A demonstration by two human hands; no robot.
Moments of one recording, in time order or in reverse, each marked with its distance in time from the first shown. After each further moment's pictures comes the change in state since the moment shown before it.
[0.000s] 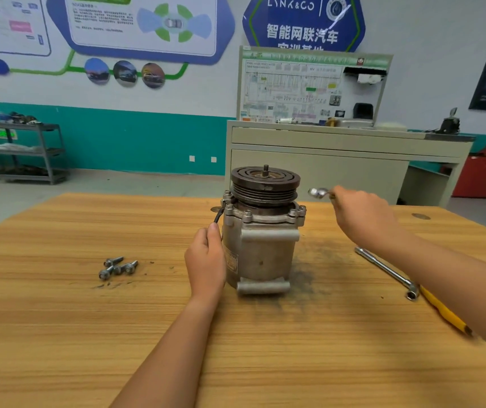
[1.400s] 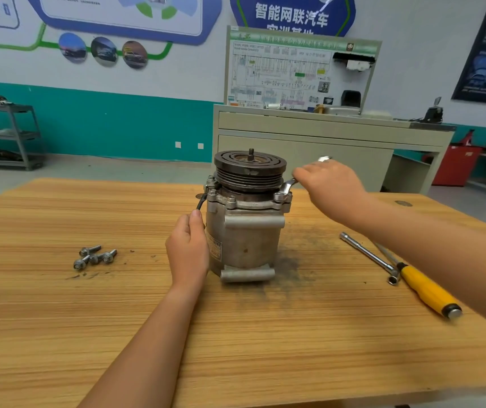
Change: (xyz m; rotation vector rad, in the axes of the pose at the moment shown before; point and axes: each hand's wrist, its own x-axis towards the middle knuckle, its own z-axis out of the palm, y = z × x) left_hand 0.001 -0.006 0.001 0.021 -0.023 0.031; right_hand 0.019 -0.012 -0.008 -0.215 0.011 -0.365
